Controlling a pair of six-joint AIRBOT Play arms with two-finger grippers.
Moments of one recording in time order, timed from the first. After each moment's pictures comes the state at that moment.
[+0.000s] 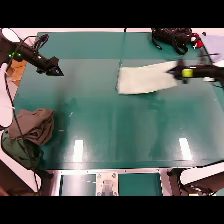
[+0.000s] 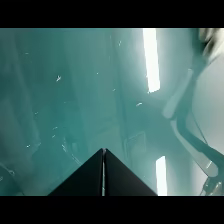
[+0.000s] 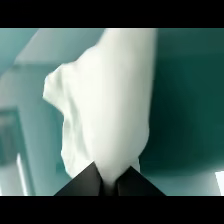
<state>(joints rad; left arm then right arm) 0.11 -1.91 2.05 0.99 -1.62 -1.35 -0.44 -1.65 1.49 -0.71 1.11 1.46</state>
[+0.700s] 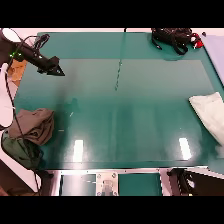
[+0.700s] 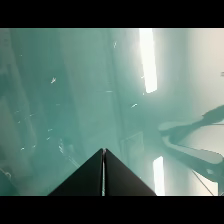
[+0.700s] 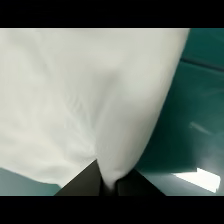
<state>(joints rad) 0.11 -1.91 2.05 0.97 -1.61 -1.36 -1.41 -1.29 0.90 -1.00 1.05 1.41</state>
